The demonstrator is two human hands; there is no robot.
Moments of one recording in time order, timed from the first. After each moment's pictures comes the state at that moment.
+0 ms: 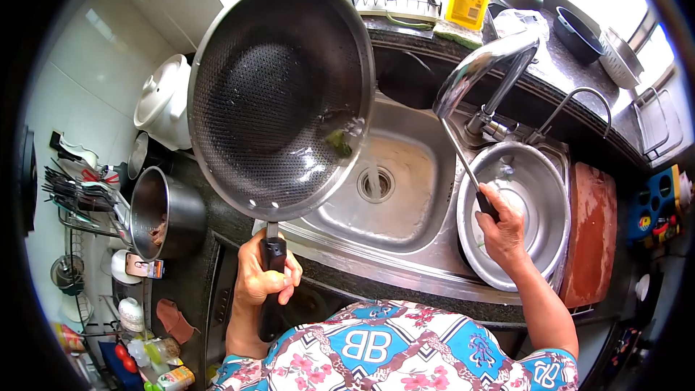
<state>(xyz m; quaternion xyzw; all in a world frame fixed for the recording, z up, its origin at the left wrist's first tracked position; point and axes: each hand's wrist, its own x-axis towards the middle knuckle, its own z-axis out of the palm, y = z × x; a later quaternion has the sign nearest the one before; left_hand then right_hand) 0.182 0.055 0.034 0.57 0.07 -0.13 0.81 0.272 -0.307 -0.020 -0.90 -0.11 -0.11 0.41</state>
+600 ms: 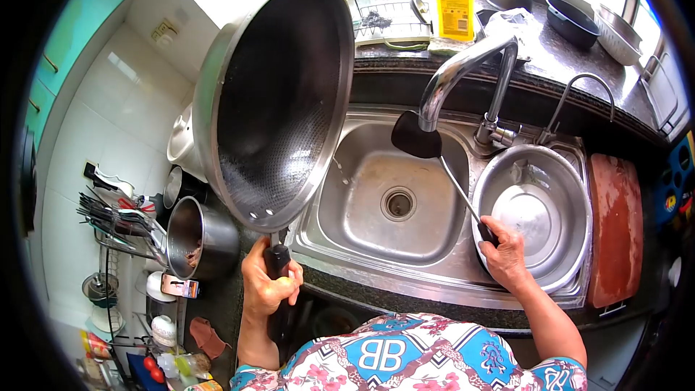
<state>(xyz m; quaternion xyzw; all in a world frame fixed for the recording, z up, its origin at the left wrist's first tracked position) 0.181 0.044 0.071 0.73 0.08 -0.02 0.67 0.242 -0.316 -0.063 -0.88 -0.04 -0.04 0.46</state>
